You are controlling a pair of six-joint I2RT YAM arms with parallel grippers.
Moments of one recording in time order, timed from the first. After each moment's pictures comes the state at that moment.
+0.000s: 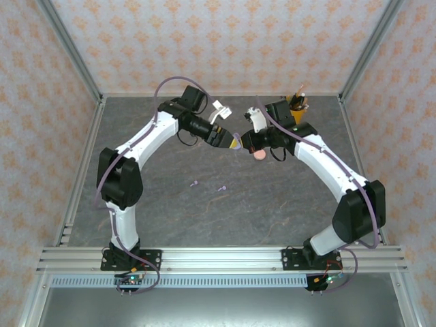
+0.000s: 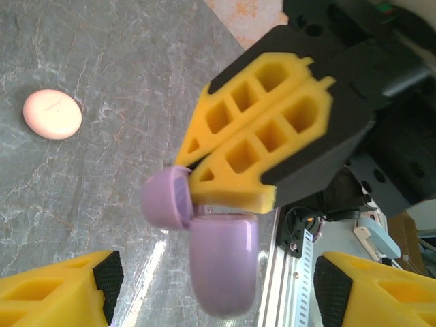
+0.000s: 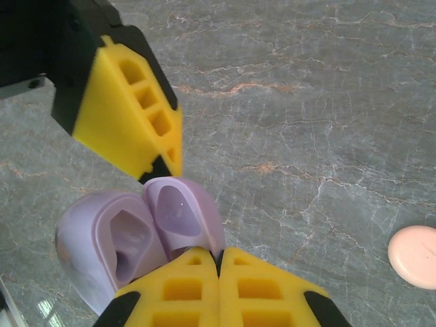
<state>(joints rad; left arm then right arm) -0.39 1.95 1.77 -0.88 1.00 0.09 0.41 1.52 1.32 -0.65 -0.45 0.03</state>
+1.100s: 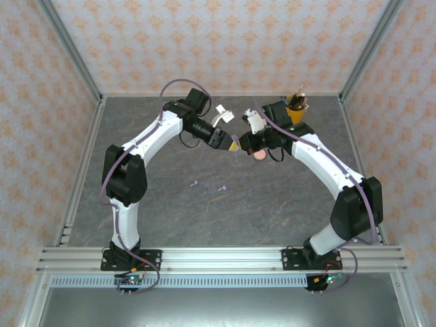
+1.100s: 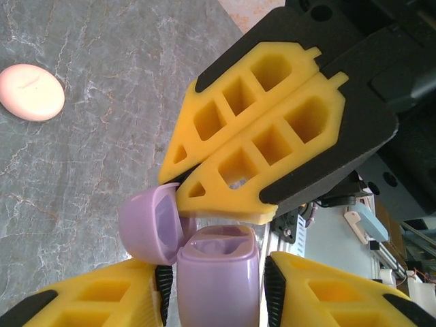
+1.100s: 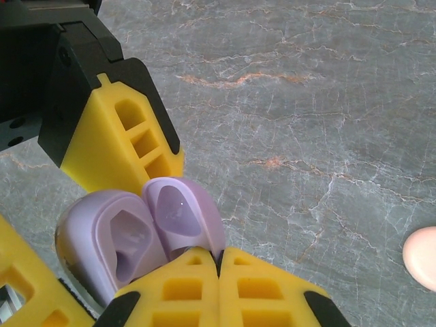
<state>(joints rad) -0.41 2.00 1.81 -0.95 1.03 0.15 0.42 1.55 1.32 -0.65 -0.46 0.02</state>
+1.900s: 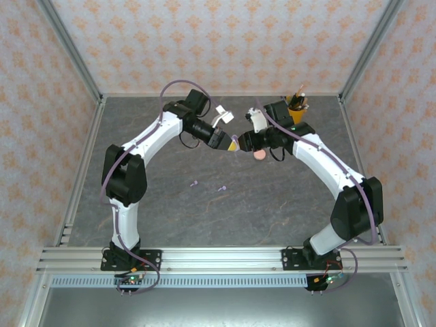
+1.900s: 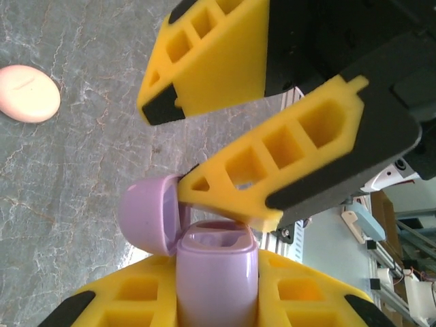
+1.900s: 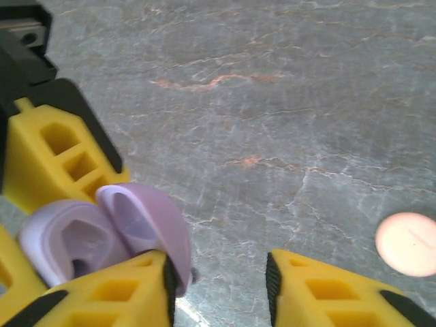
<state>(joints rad) -0.41 2.00 1.77 -0.91 1.04 0.14 0.41 1.54 1.32 -0.64 -0.39 0.07</state>
